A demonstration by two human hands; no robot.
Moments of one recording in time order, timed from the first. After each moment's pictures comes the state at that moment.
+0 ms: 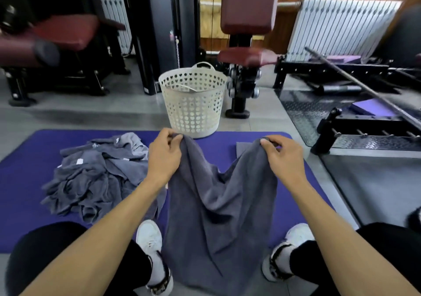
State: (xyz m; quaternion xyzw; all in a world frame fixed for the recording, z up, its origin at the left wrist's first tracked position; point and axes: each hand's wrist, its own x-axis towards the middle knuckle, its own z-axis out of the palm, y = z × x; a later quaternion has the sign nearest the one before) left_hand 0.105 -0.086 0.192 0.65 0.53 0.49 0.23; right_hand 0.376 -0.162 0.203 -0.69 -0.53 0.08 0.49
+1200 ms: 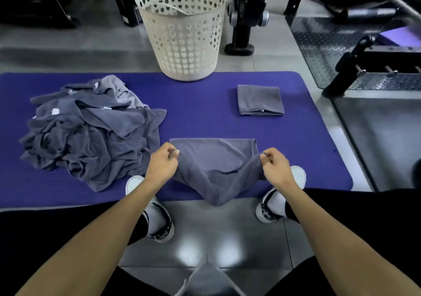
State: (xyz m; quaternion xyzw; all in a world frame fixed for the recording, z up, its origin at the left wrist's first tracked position) left_hand 0.095 -0.085 -0.004 0.63 0.65 0.24 0.35; right_hand 0.390 -0.178 0.007 -0.79 -0.42 0.31 0.32
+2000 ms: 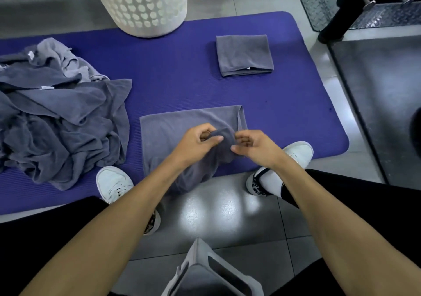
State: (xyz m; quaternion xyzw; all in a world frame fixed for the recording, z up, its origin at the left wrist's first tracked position) left_hand 0.223 -0.072 -0.038 0.68 0.42 0.19 0.56; right_hand 0.414 -0.153 -0.031 -0.66 -0.48 0.50 0.28
